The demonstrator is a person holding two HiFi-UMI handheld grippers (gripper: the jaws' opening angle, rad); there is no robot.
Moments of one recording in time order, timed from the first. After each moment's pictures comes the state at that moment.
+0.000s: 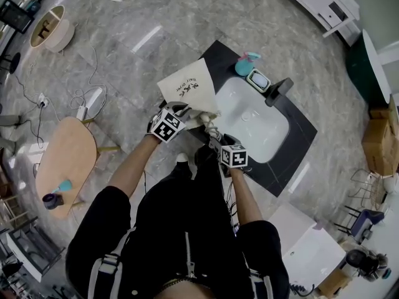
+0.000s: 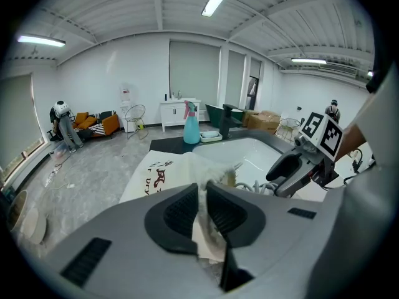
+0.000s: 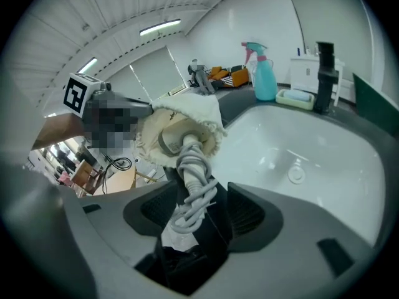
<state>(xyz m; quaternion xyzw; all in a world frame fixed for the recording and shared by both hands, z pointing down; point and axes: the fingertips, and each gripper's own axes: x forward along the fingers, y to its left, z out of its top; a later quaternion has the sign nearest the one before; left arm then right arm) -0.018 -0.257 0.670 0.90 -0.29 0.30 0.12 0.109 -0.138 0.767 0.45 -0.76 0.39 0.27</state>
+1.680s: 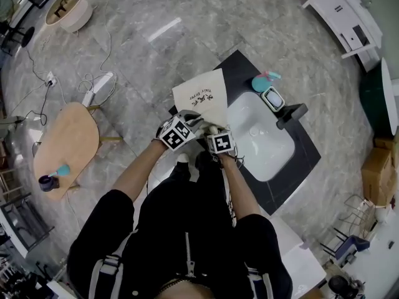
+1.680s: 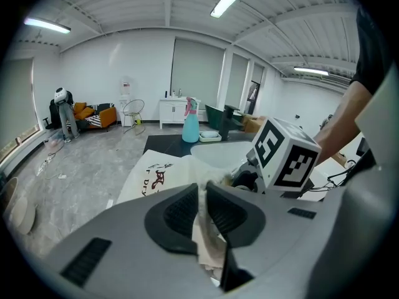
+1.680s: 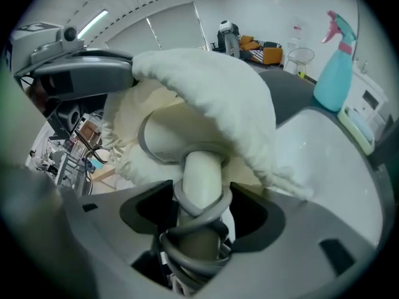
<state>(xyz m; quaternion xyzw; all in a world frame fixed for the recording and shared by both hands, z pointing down) -0.011 -0.264 0.680 0.90 -0.28 0.28 0.16 0.041 -0.214 0.800 0.35 -0.74 0.35 0.45</state>
